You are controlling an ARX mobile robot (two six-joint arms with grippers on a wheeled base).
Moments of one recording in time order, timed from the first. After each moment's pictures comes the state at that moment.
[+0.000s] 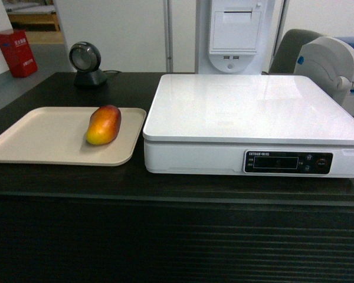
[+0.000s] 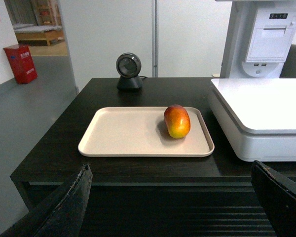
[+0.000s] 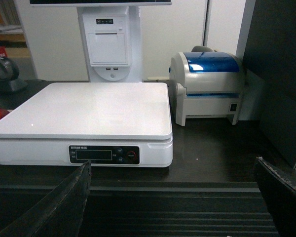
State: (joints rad) left arm 0.00 0.01 0.01 0.00 0.00 -0.01; right arm 0.00 0.00 0.01 0.00 0.00 0.00
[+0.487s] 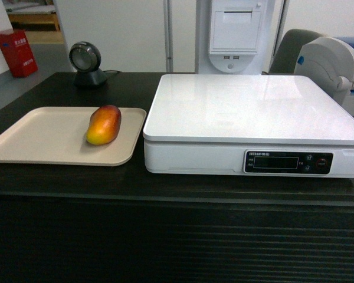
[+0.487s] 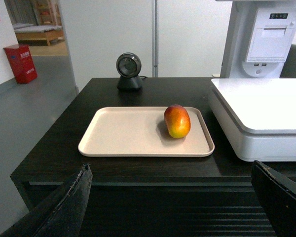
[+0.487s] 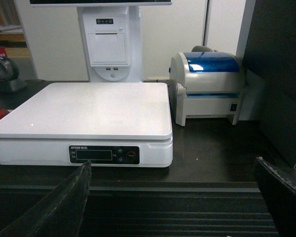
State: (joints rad) left arm 0.00 0.01 0.01 0.00 0.00 -0.01; right arm 0.00 0.00 0.01 0.00 0.00 0.00
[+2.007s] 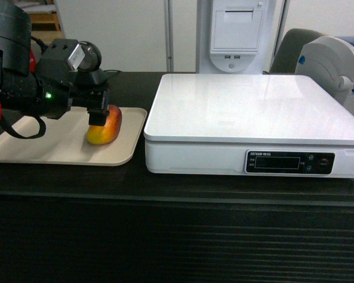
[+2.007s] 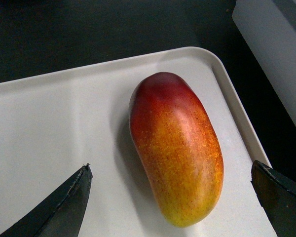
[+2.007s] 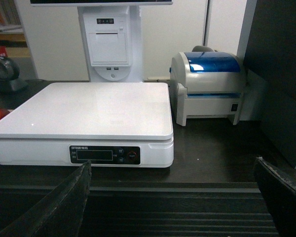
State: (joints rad) left arm -0.06 2.13 1.32 0.23 0.12 0.13; right arm 0.00 0.00 0.01 0.00 0.00 0.00
